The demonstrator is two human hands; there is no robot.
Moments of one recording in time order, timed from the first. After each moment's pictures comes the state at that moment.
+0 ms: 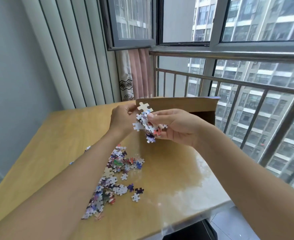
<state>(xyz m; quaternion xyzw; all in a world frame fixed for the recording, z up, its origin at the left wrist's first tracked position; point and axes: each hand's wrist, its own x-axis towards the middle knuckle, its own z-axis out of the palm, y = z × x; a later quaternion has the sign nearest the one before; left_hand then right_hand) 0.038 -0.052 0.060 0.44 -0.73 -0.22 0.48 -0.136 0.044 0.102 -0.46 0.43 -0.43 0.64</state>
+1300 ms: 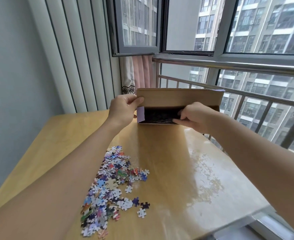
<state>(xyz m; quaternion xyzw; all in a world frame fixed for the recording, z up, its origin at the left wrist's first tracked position) 0.050 -0.092 0.109 0.39 -0.70 -0.30 0.52 -0.170 -0.014 0.138 -0.50 0.68 -0.42 0.34</state>
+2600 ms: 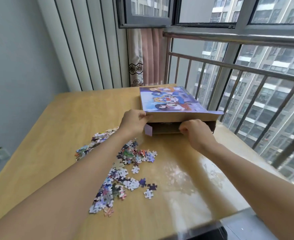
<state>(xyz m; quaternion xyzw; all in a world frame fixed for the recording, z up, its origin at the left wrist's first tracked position) 0.053 -0.095 0.013 0.52 -0.71 -0.29 0.36 -0.177 -0.036 -0.006 -0.71 0.67 -0.20 -0.04</state>
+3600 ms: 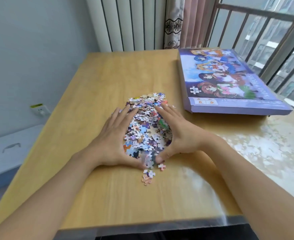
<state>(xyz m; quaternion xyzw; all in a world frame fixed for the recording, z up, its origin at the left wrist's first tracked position) 0.222 0.023 -0.056 0.54 -0.81 -0.20 0.13 -0.031 -0.012 -0.047 -0.84 0.46 -0.09 0.28</state>
